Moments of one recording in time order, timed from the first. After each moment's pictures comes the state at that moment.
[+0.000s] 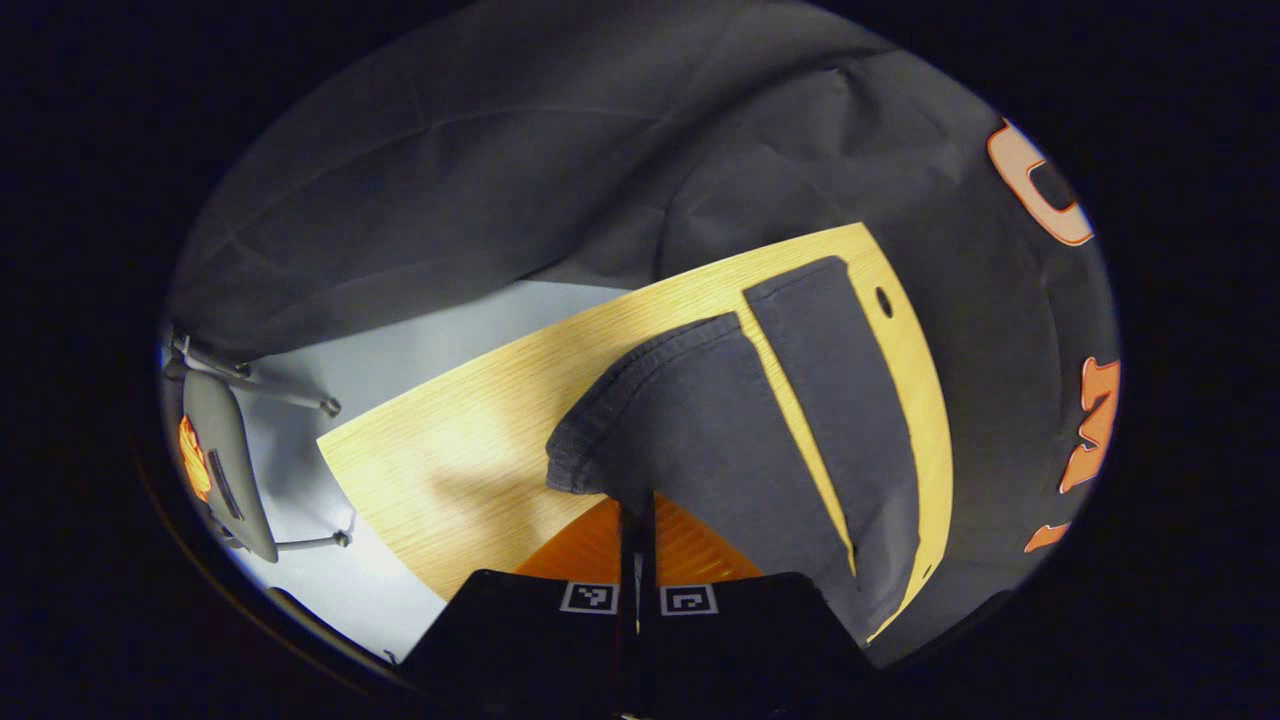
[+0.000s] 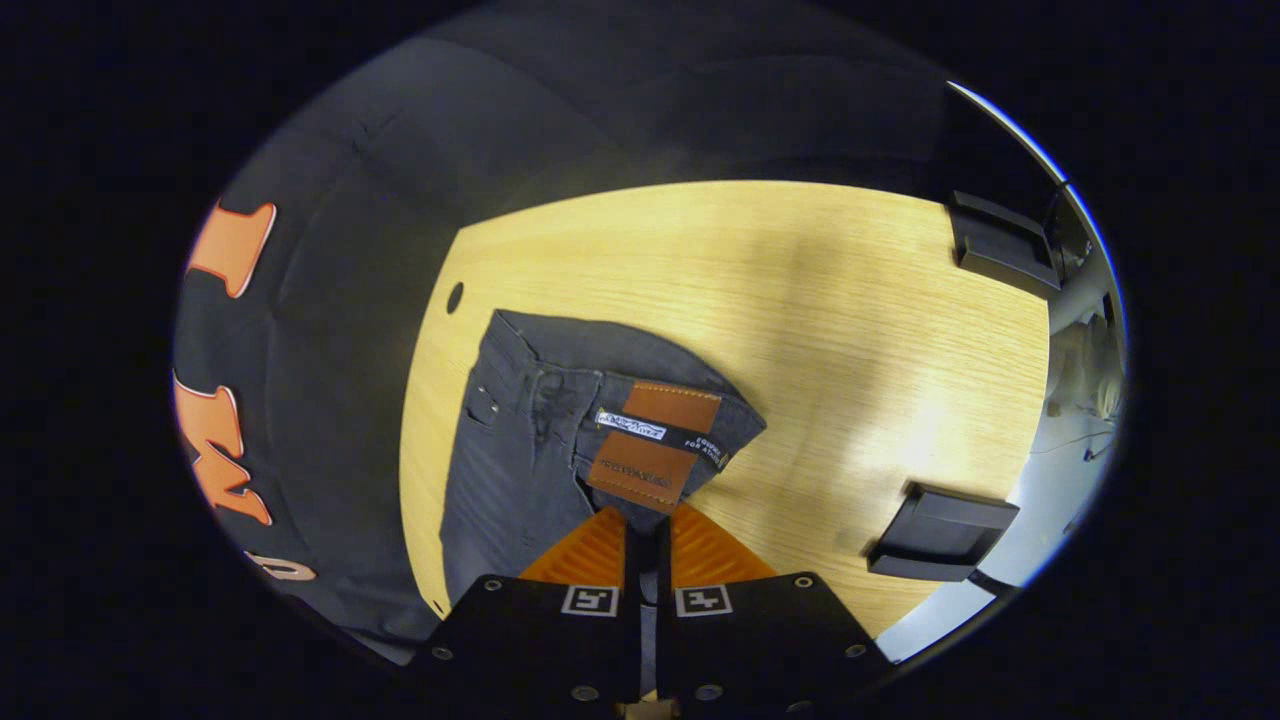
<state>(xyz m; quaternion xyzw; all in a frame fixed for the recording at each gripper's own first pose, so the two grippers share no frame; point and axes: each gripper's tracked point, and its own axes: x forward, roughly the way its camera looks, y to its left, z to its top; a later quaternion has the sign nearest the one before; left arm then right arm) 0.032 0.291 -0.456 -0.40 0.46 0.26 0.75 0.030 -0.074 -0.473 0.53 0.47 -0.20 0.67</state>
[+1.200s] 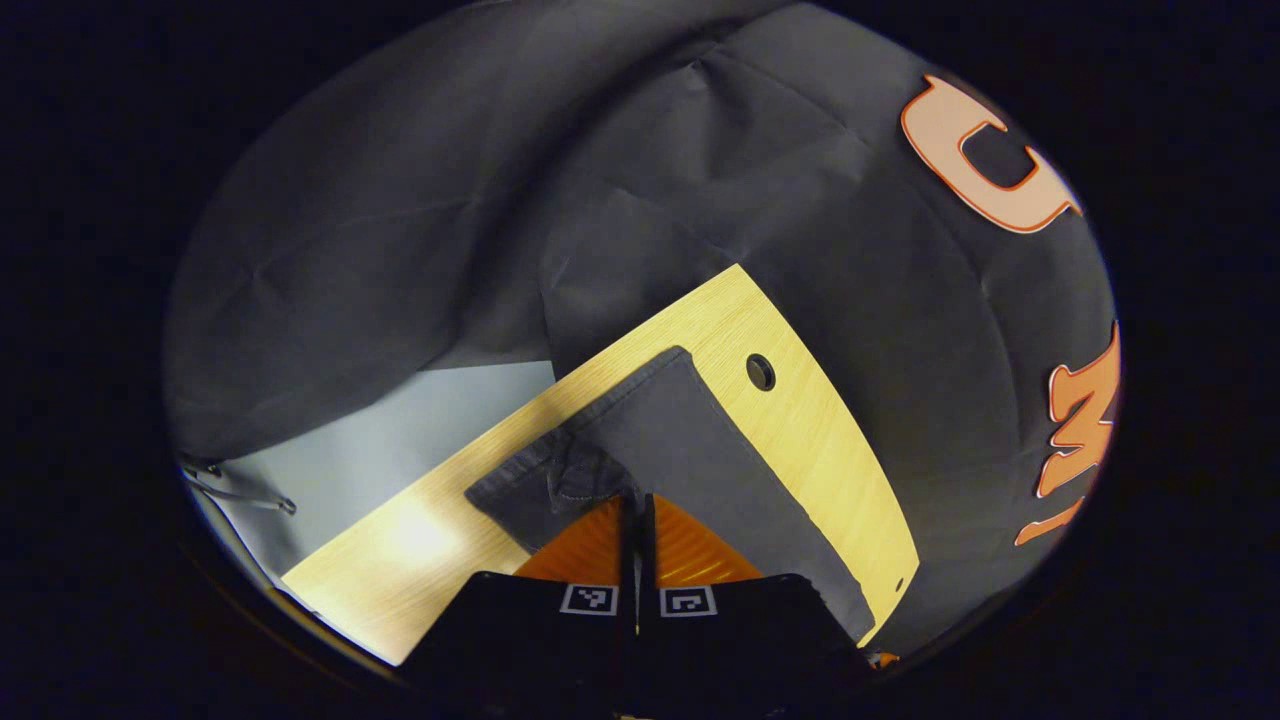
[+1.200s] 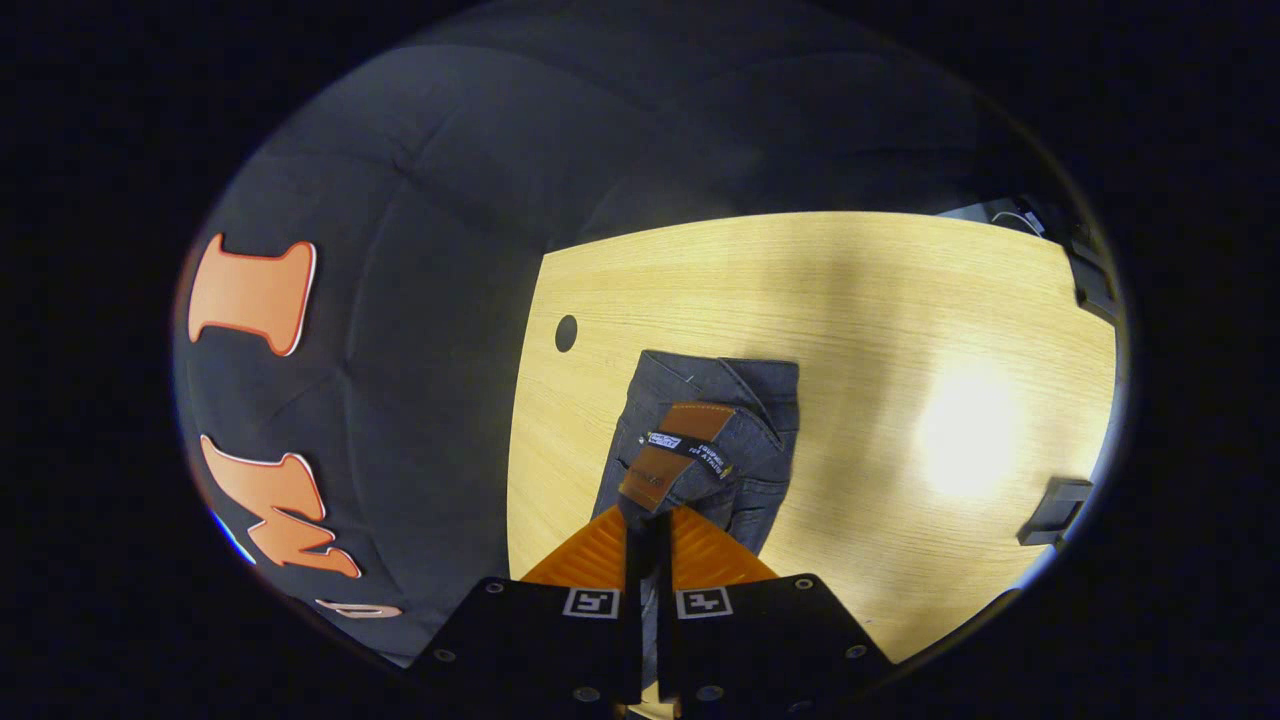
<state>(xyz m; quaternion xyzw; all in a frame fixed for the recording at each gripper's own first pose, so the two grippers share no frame) 0.252 0.309 -0.412 -0.33 0.45 0.19 0.81 0.168 -0.057 -0.421 0.59 0.43 -0.16 0.66</state>
